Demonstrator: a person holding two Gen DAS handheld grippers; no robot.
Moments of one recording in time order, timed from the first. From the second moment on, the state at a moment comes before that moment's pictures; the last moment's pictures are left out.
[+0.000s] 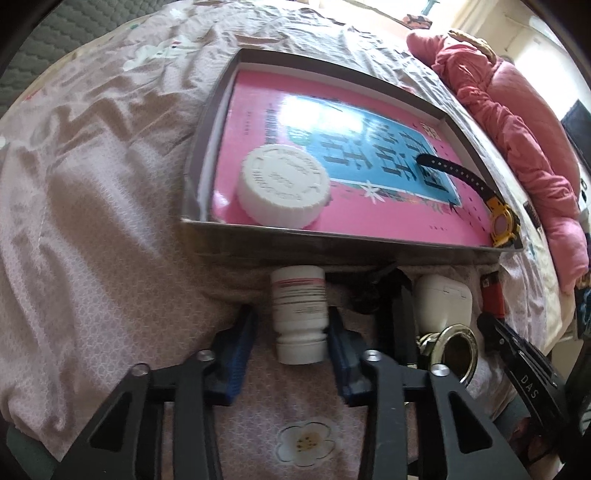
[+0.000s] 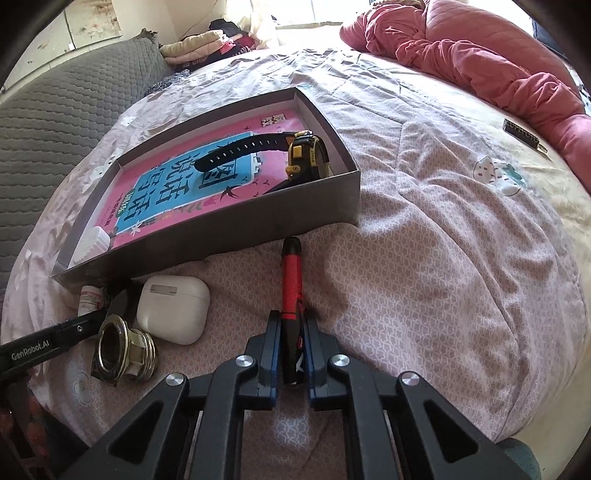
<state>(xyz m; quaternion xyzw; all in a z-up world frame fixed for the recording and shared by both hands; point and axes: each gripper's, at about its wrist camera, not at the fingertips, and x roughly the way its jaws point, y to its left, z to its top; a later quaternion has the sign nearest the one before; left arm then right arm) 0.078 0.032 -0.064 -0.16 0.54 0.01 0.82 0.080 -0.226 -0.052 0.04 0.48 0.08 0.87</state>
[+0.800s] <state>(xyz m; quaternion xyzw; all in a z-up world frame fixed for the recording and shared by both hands) 0.047 0.045 -0.047 -0.20 0.52 0.00 0.83 0.067 -0.234 -0.048 0.08 0.48 0.10 0.87</state>
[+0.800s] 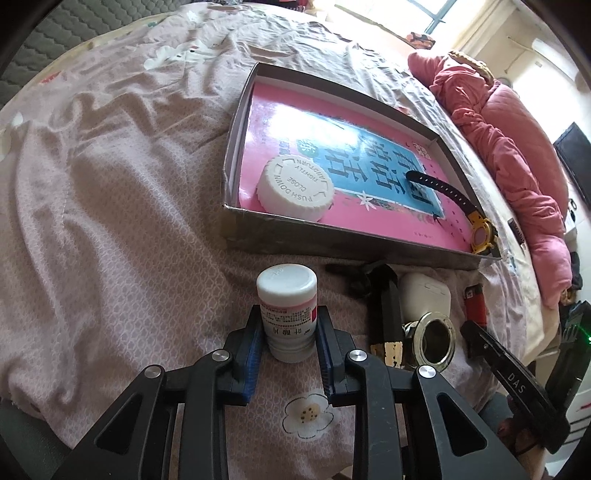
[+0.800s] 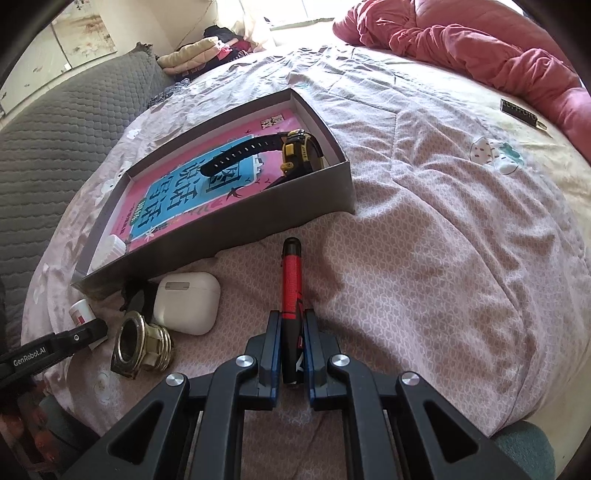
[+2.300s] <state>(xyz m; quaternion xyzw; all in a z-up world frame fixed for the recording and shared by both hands) 0.034 0.039 0.017 -0.20 0.47 -0.03 0.86 0.052 -0.218 0.006 0.07 0.42 0.14 0.89</state>
